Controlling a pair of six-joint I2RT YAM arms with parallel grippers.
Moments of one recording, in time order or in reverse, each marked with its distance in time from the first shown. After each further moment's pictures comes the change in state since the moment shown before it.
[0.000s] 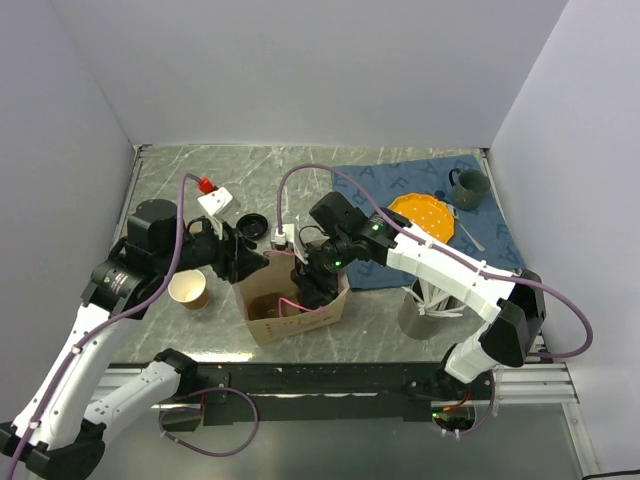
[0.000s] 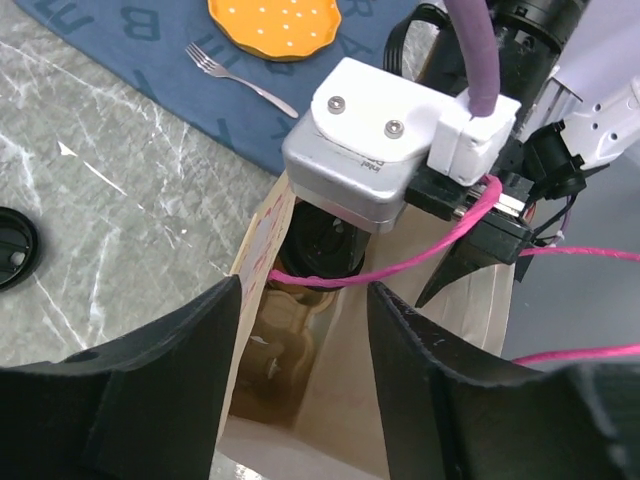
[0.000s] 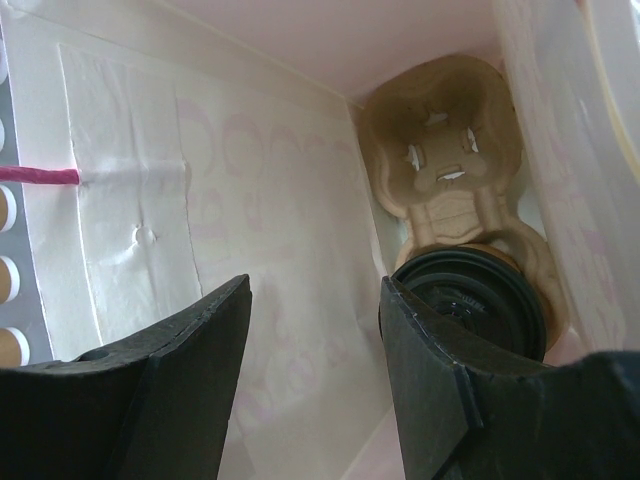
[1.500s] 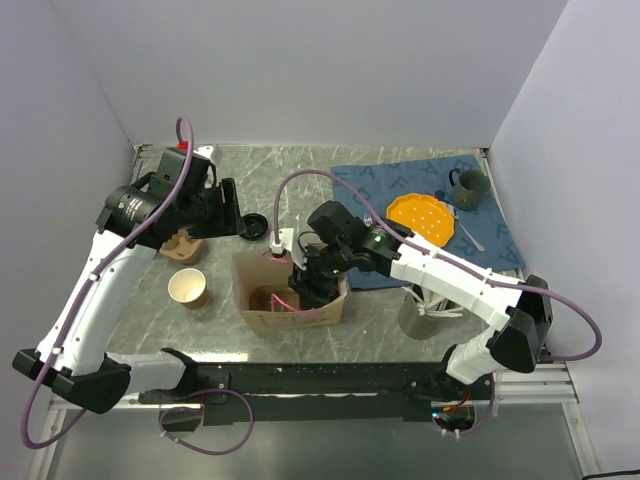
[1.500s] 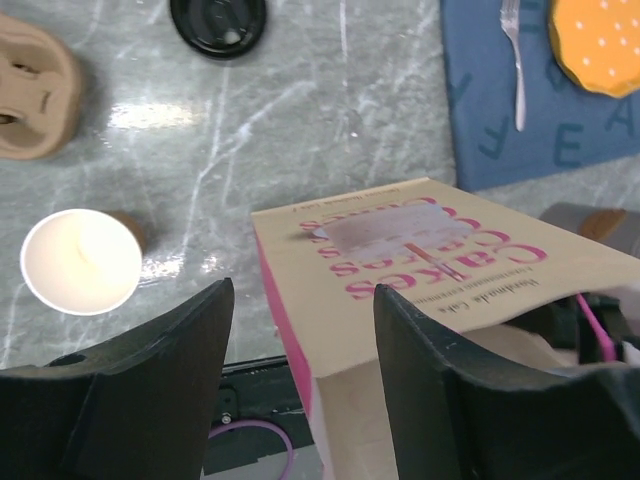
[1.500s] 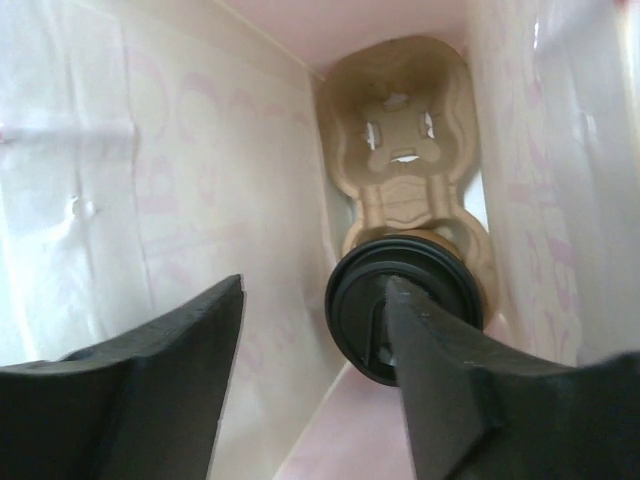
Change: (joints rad) left arm -0.029 0.414 0.532 -0.563 -0.630 -0.430; right arm 0.062 -0.050 -0.053 0.076 0.229 0.011
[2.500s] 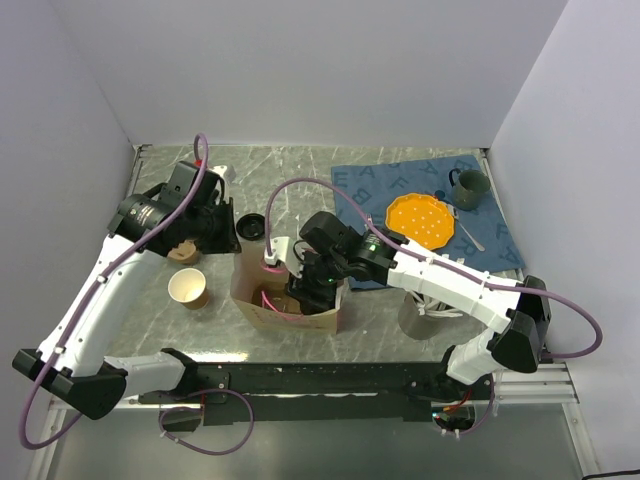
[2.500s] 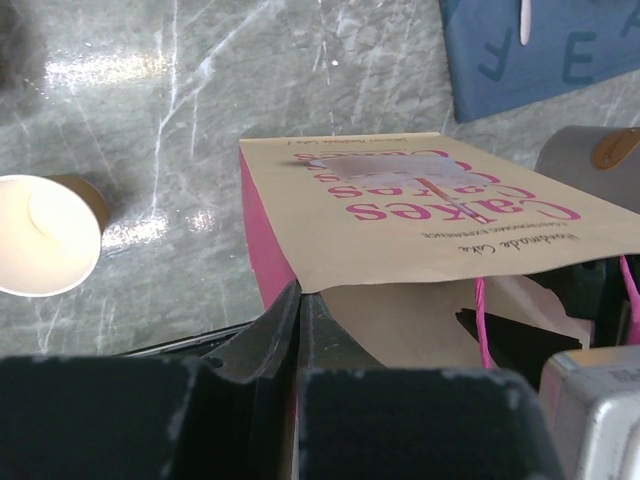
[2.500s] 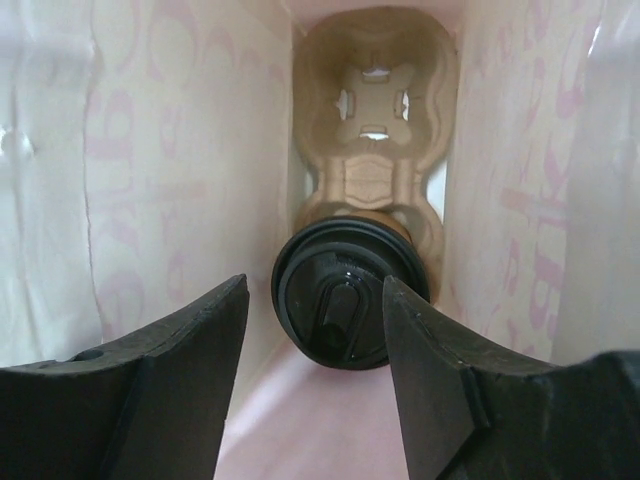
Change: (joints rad) left arm -0.022 -0.035 -0.127 0.000 0.110 0.023; right arm 0.072 0.000 -0.001 -0.020 0.179 -0.002
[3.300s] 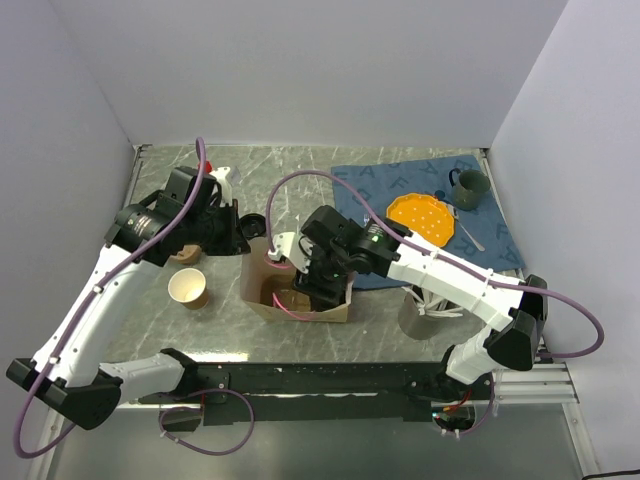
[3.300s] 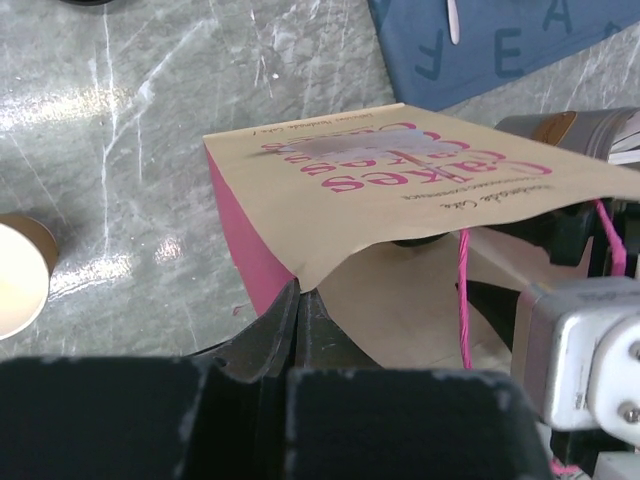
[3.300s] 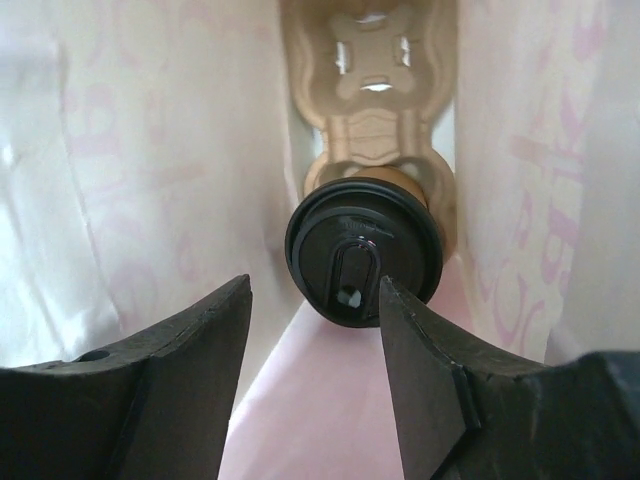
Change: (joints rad) left arm -0.010 -0.058 -0.072 0.108 0.090 0.009; right arm -0.009 0.024 0.116 -0.205 0.111 -0.005
